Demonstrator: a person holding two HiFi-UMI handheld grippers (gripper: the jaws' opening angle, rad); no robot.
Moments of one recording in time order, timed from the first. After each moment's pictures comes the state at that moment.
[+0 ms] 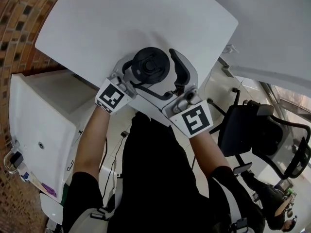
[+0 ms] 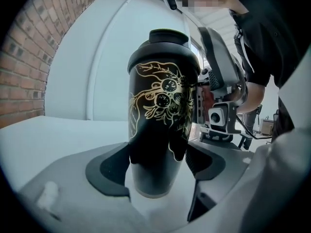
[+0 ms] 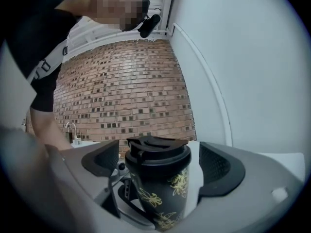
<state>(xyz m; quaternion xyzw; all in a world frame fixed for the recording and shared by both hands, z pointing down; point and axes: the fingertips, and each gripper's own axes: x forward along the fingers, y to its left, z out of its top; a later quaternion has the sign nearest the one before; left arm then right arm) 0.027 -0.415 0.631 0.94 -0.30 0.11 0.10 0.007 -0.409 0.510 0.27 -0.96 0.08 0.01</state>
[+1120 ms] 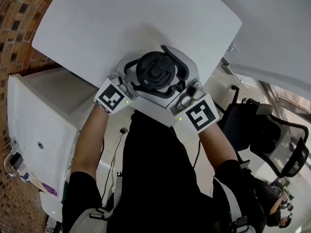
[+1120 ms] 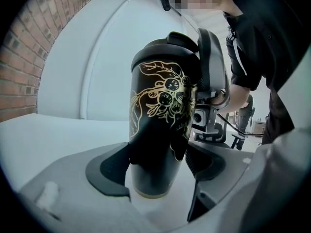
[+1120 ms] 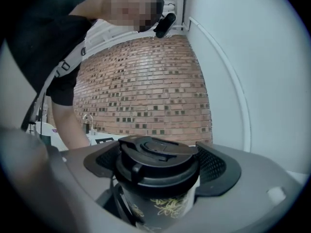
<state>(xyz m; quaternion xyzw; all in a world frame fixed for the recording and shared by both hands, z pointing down) 0.028 -0.412 0.631 0.95 -0.26 0.10 0.10 -0.015 -0.408 0.517 0.17 -0.98 0.03 0.04</state>
